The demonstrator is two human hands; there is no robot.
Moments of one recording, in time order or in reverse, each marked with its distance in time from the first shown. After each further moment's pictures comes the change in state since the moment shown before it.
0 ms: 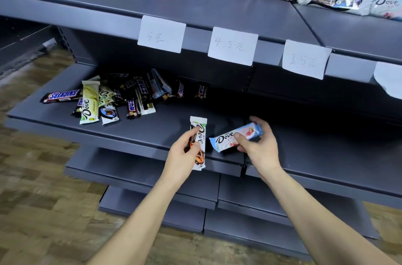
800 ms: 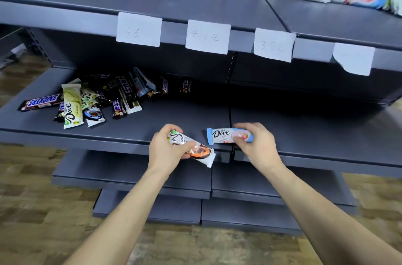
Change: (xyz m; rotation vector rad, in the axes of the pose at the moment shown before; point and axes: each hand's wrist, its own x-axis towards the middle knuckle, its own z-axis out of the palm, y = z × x) left_hand -0.006 0.015 -0.011 0.112 0.082 -0.057; right_hand -0.026 0.003 -0.036 -0.629 -0.008 -0.221
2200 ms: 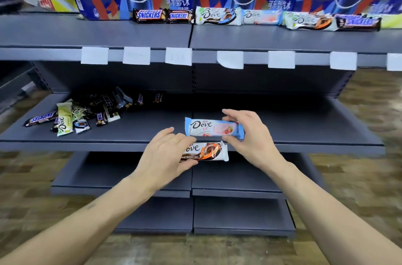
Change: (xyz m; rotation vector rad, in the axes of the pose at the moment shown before) left_hand -0.140 0.065 0.067 1.107 0.004 1.173; right_hand -0.087 0.011 -0.157 -0.090 0.029 -0.351
